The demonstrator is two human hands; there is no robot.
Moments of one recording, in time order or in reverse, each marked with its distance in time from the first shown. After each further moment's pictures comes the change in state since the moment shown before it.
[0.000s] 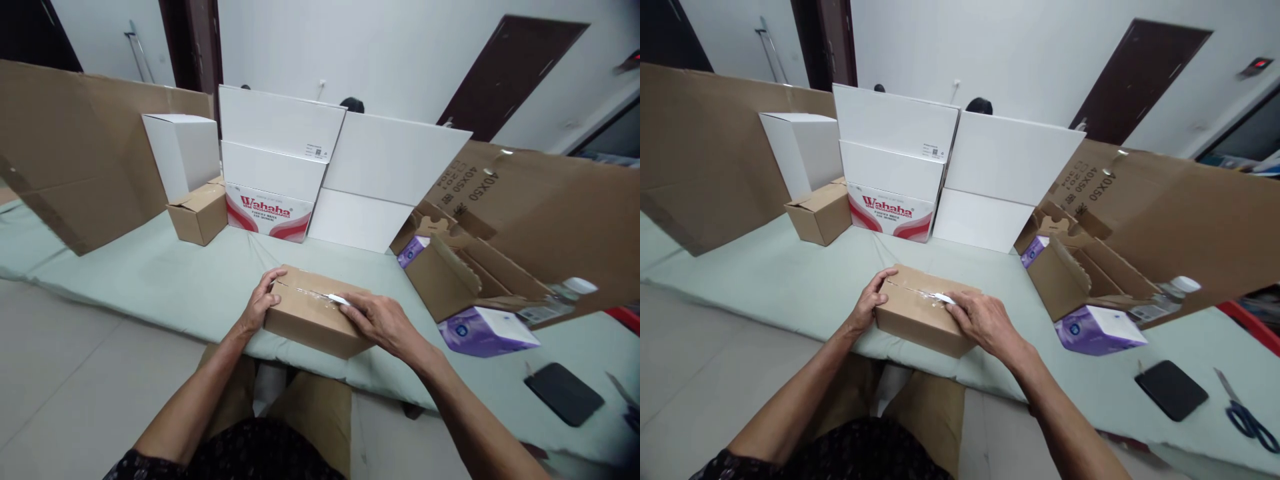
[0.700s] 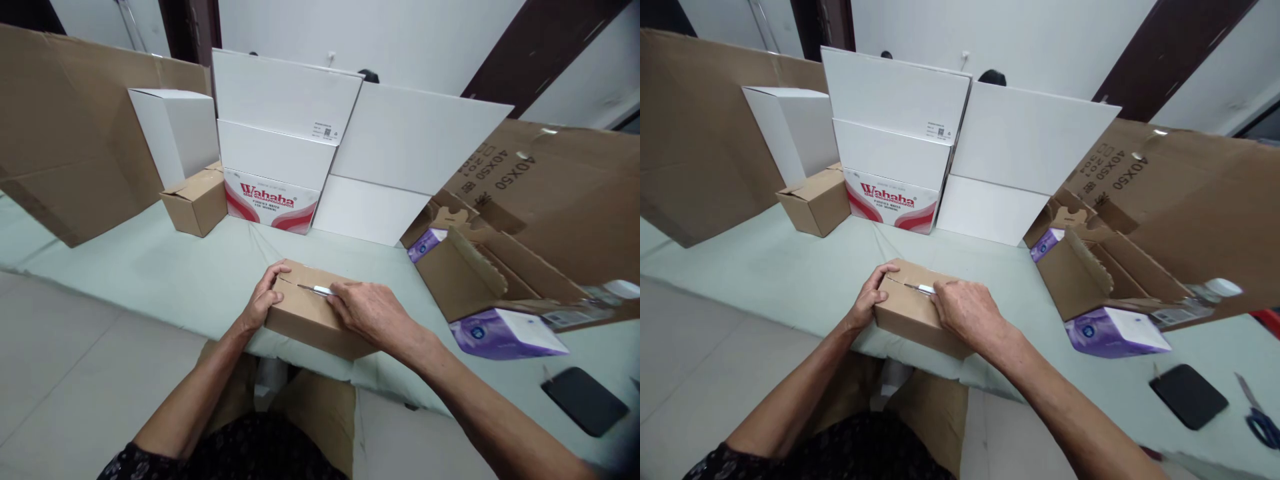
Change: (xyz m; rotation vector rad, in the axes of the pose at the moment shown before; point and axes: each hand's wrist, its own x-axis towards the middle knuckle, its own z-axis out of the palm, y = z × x) left_hand 0.006 0.001 0.001 -0.012 -0.025 -0.020; right_hand 0.040 -0.049 -0.021 -0.309 -0.230 0.024
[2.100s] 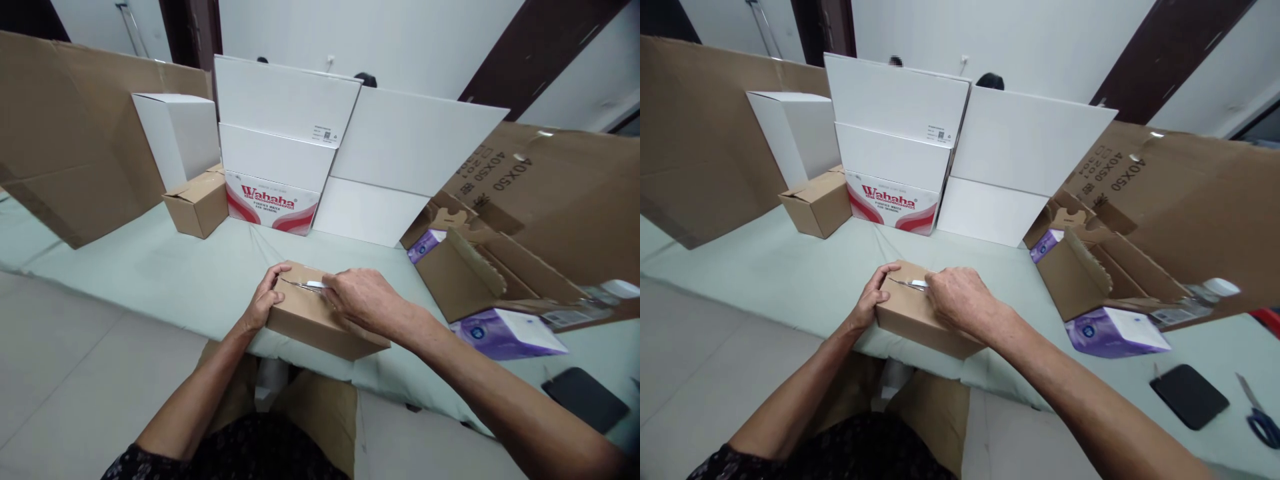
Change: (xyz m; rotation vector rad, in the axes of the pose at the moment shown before) left_hand -0.002 0.007 0.006 -0.019 0.022 -0.044; right_hand 0.018 -0.002 -0.018 -0.079 -0.038 -0.083
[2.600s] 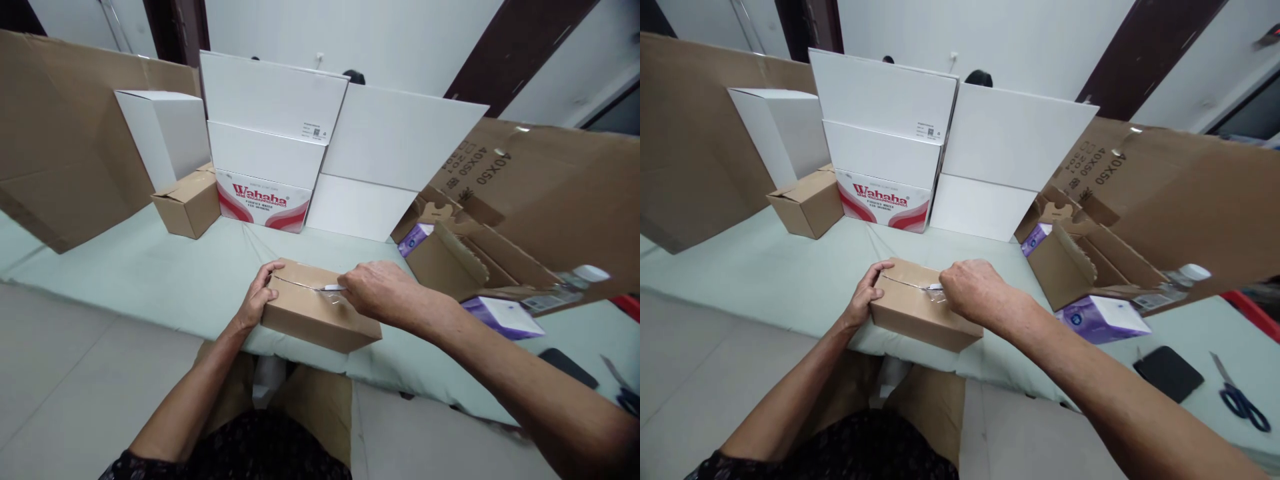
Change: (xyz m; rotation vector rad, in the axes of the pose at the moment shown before) left_hand 0.000 0.000 -0.004 0.067 0.005 0.015; right_hand -0.022 0.014 -0.027 -0.134 -0.173 0.037
